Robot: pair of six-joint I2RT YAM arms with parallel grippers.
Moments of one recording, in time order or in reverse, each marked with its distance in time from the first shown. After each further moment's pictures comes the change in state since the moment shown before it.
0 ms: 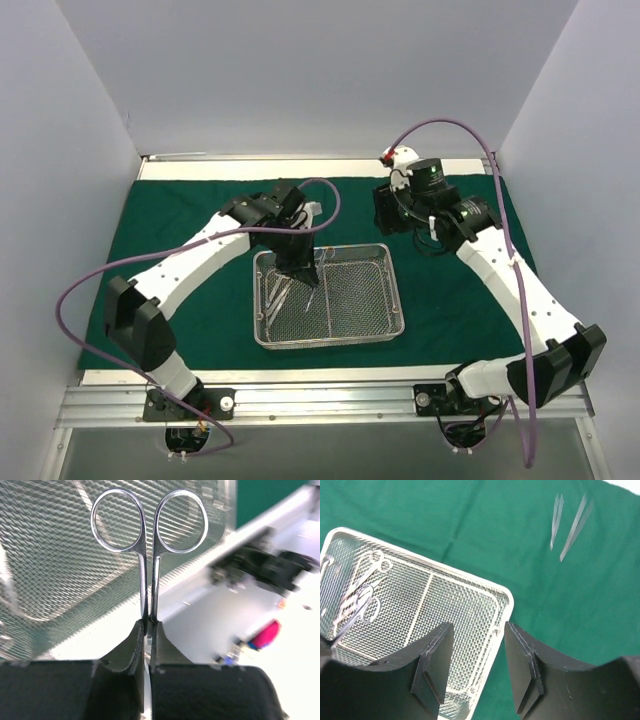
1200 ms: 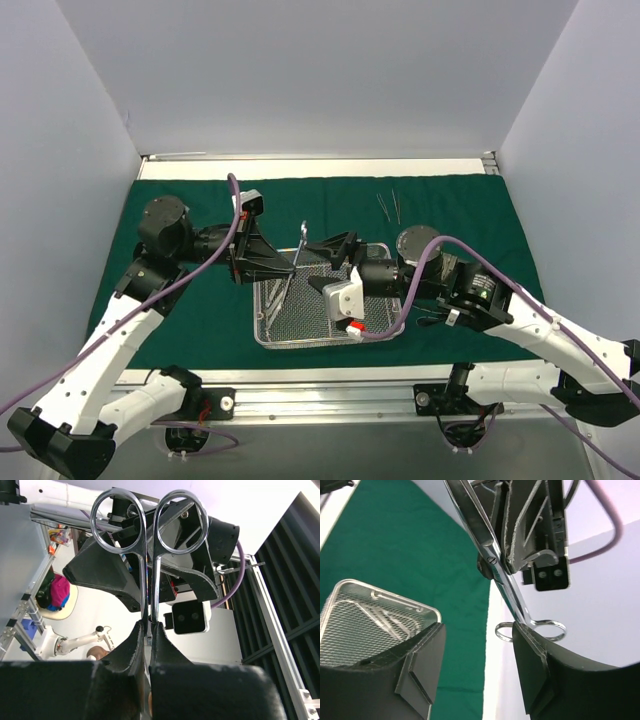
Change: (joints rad) left arm 0.222 -0.676 -0.449 0.935 0.764 -1.255; right arm 0.647 -0.279 -0.117 0.307 -0.286 -1.050
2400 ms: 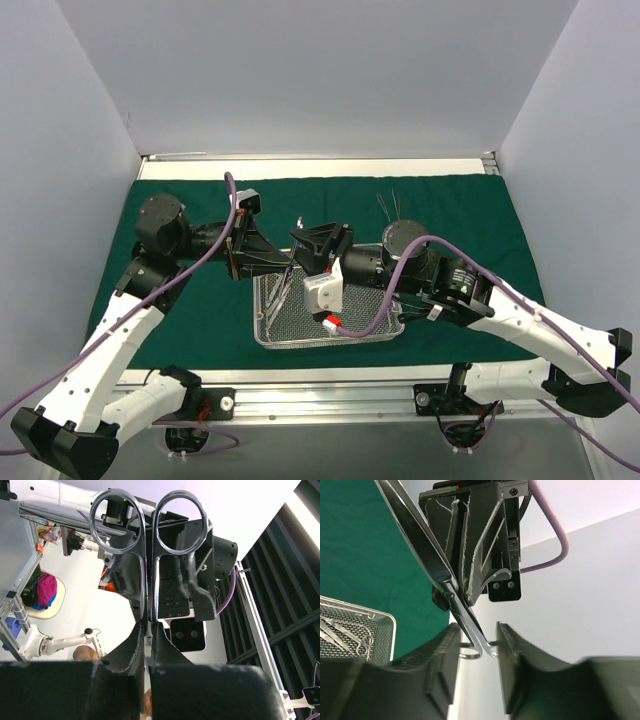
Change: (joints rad) left arm 0.044 0.008 -0.011 0.068 0.032 -0.112; right arm 0.043 0.078 0.043 0.146 0.137 -0.104
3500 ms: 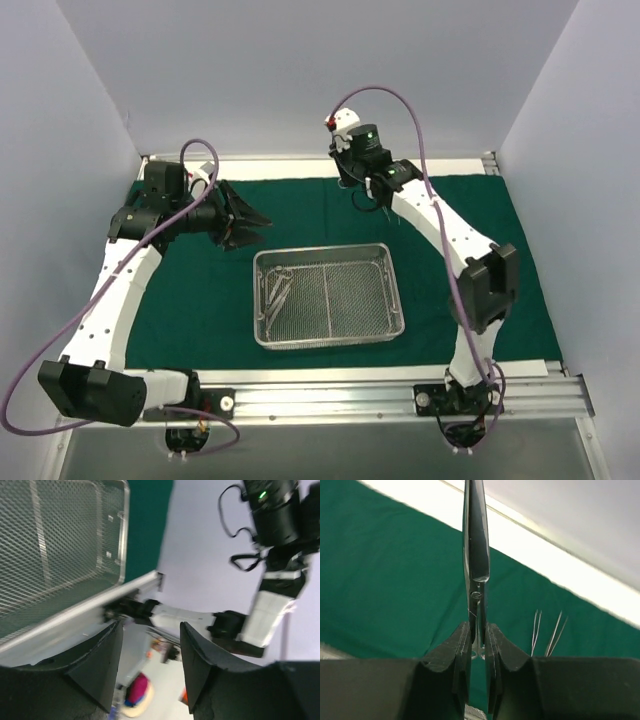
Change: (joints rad) left arm 0.249 0.256 0.277 -0.775 -0.393 0.923; right arm -0.597 0.653 0.367 -0.093 0.266 0.962
